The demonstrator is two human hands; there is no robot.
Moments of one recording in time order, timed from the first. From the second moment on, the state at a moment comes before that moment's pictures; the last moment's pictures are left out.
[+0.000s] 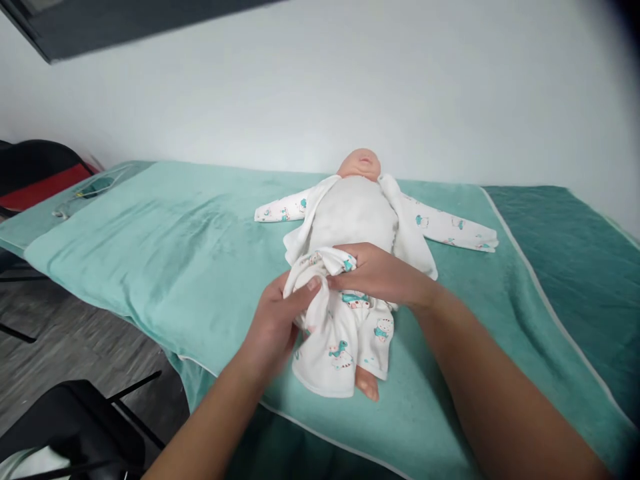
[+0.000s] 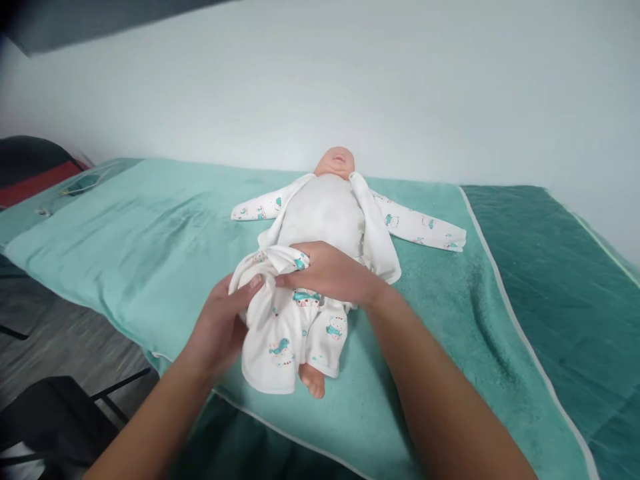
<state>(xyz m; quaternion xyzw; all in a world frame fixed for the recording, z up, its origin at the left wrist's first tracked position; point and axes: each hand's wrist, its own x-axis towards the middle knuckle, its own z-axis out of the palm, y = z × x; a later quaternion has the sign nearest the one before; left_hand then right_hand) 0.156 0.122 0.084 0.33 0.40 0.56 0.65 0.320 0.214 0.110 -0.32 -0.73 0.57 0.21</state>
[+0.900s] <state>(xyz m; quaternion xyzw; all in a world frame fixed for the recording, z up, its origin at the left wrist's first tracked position) 0.158 0.023 0.028 0.24 0.60 0.54 0.54 0.318 0.208 0.099 -0.33 -0.87 0.37 0.00</state>
